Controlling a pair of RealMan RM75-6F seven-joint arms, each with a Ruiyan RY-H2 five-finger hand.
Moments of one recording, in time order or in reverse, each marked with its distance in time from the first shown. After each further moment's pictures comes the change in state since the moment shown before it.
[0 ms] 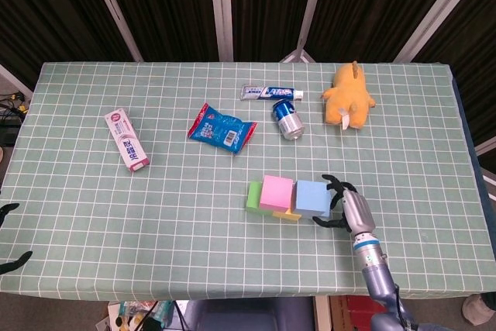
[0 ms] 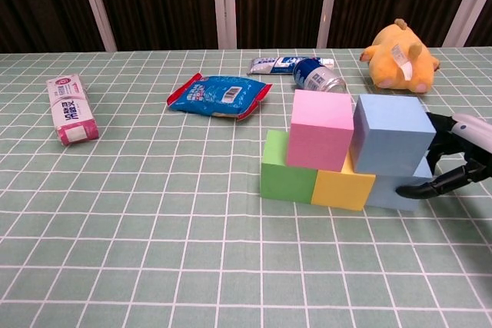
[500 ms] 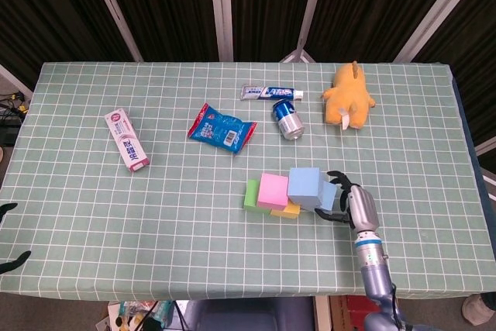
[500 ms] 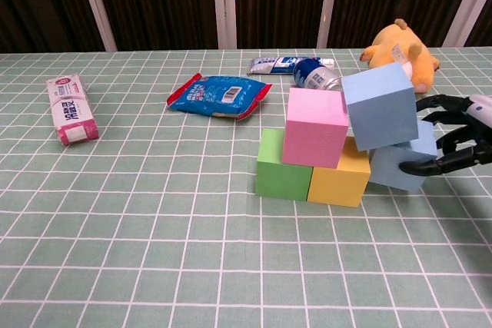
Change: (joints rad) left arm 0.002 0.008 0.000 0.001 0.000 0.002 -0.018; right arm -0.023 -0.025 0.046 -0.021 0.026 0.091 -0.020
